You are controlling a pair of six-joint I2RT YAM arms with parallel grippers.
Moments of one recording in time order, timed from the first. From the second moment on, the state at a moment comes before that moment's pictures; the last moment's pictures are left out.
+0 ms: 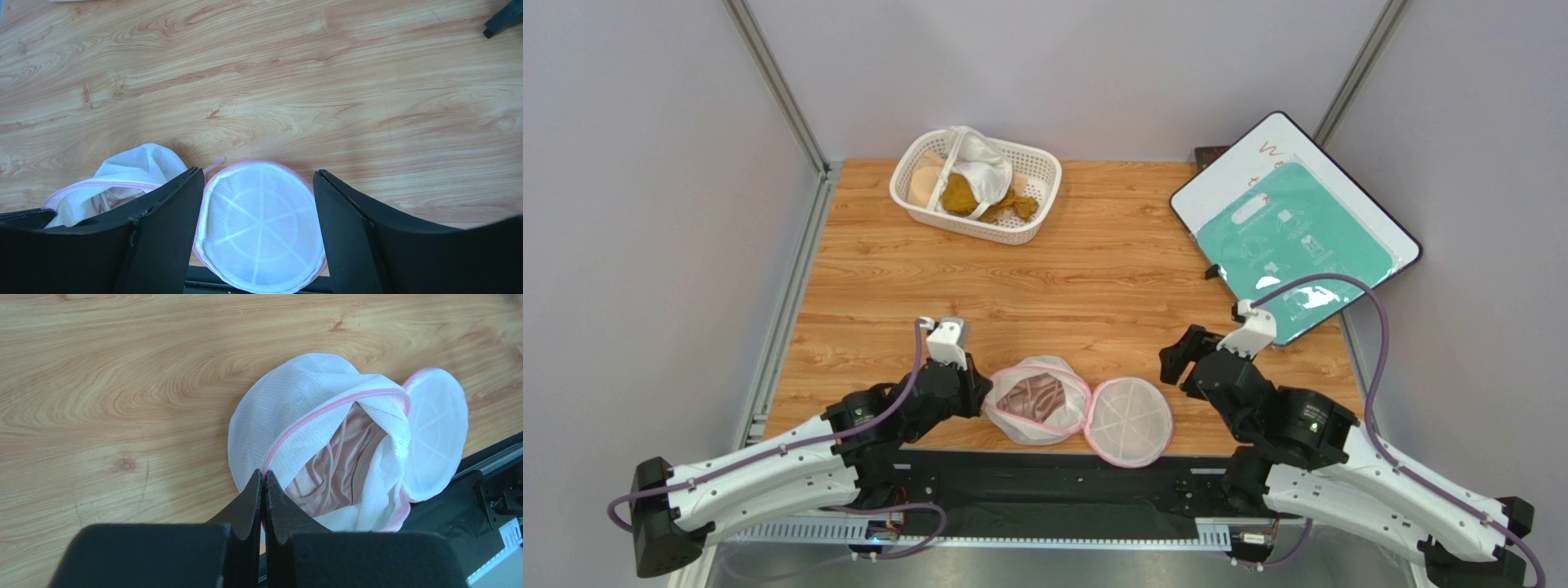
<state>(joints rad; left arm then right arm) -1.07 0.62 0.42 -0.40 -0.42 -0.72 1.03 0.56 0.68 -0.83 0.72 0.97</state>
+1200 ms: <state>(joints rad) -1.08 0.76 0.72 -0.53 -0.41 -0.54 1.14 0.87 0.43 -0.25 0.26 0.94</state>
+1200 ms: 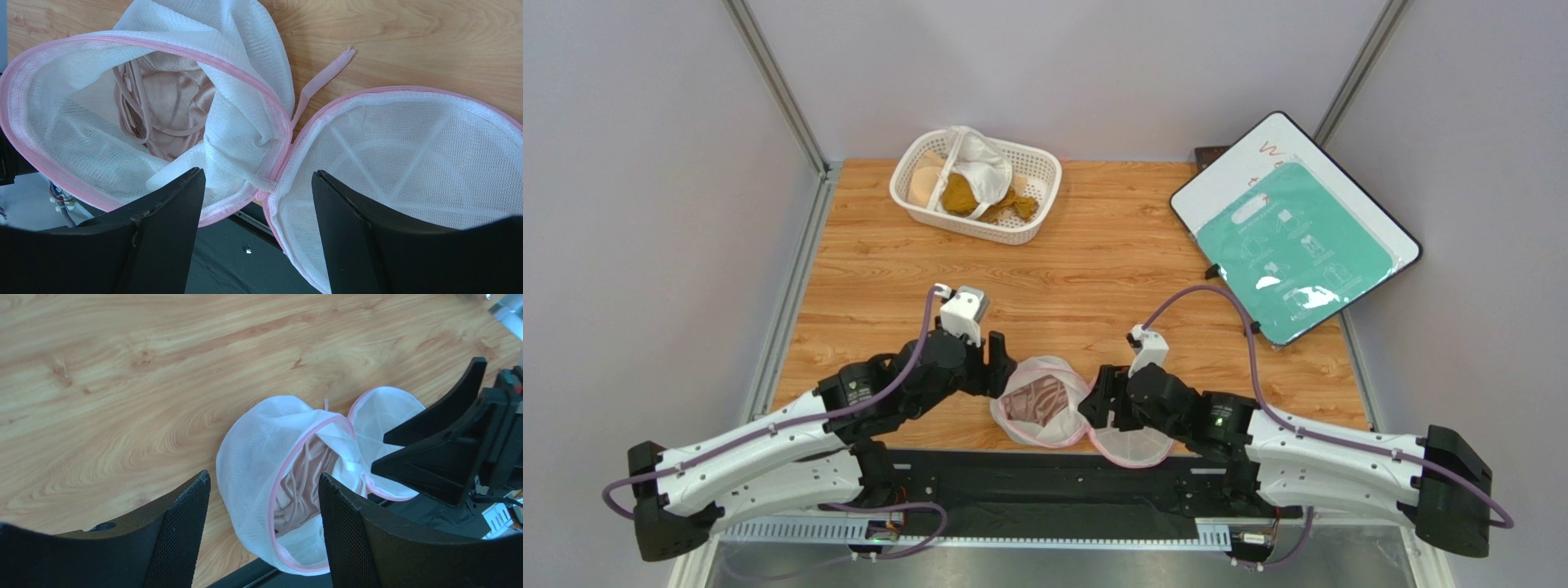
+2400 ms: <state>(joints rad) -1.24 1.23 0.80 -0.50 -0.36 -0.58 1.14 0.78 0.41 -0.30 0.30 0.97</state>
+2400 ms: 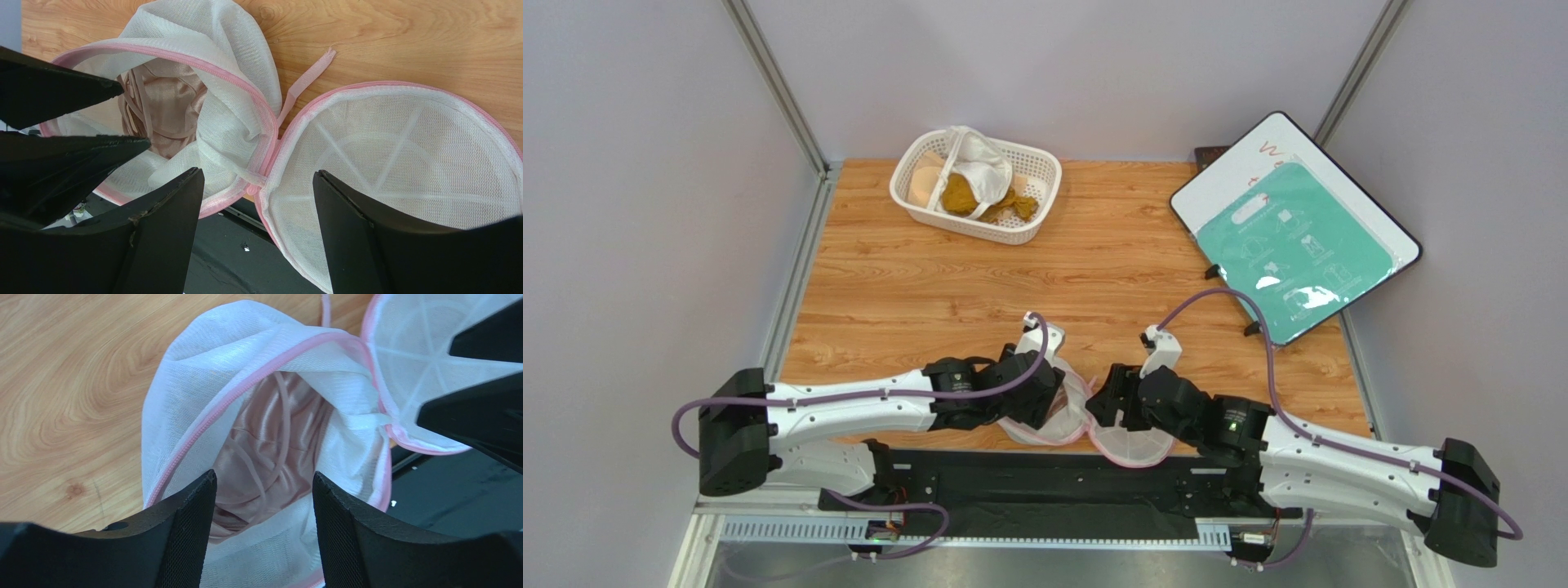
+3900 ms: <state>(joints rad) -1.20 1.12 0.76 -0.34 -0.34 -0.59 1.15 0.77 0.36 -0.32 0.24 0.96</state>
